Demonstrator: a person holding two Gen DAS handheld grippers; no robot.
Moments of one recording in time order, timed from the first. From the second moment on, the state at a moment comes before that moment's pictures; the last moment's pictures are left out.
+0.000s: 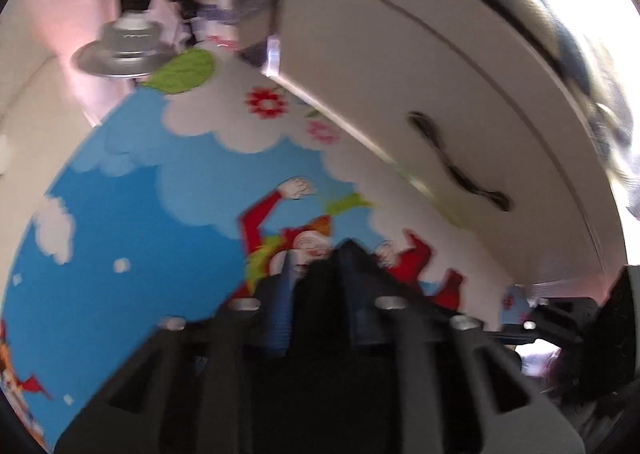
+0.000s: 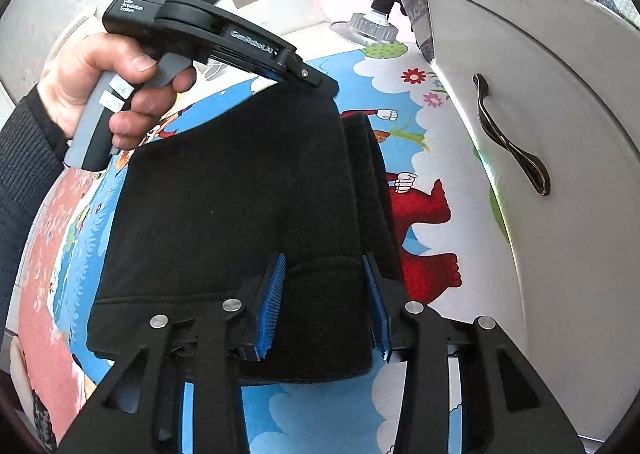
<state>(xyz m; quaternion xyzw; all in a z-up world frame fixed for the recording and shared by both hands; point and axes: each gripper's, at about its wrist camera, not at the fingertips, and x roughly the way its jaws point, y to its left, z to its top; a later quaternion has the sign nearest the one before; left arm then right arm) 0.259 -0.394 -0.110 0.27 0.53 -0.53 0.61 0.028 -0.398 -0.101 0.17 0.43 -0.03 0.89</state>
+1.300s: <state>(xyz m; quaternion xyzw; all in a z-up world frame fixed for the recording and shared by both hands) 0.113 -0.068 -0.100 -0.06 0.38 -0.28 0.88 0.127 -0.354 -0.042 0.00 0.37 -0.13 0.92</state>
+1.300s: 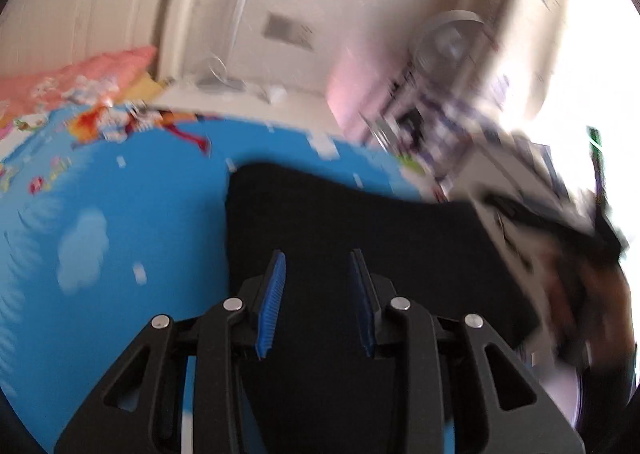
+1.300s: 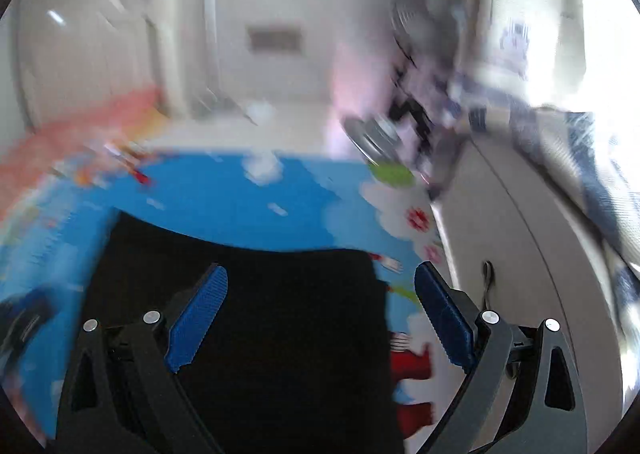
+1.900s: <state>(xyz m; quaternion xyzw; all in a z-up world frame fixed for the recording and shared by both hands) 0.343 -0.035 -0.164 -0.31 0.50 -0.22 0.78 0.142 -0.385 -0.107 0.03 0.43 -0.16 0.89</state>
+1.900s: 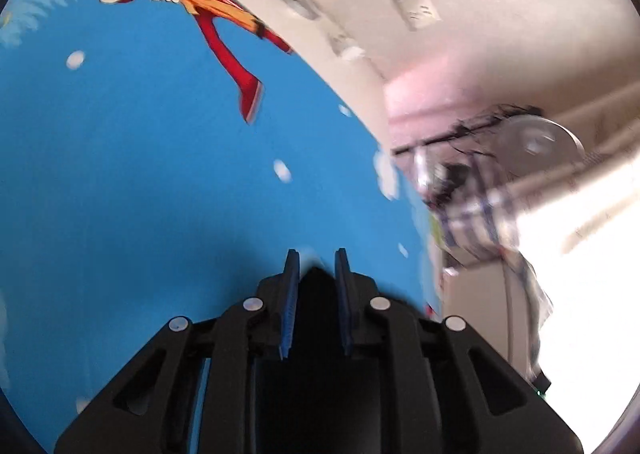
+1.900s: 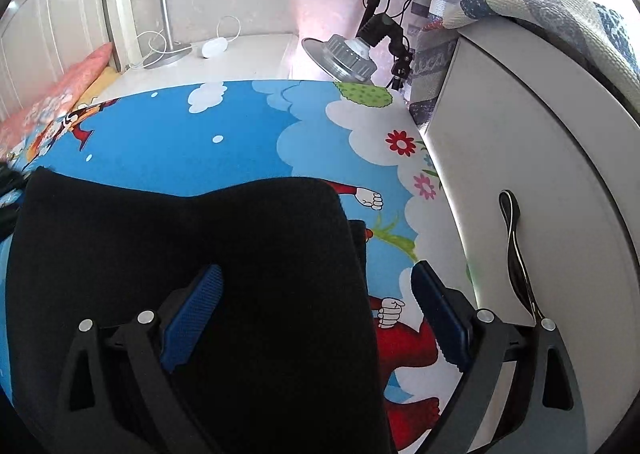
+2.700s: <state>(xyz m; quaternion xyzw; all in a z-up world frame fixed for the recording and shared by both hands) 0.070 -0.130 -0.123 0.07 0.39 -0.27 0.88 0.051 -0.332 -0.087 0.03 0.37 -0.20 0.91</state>
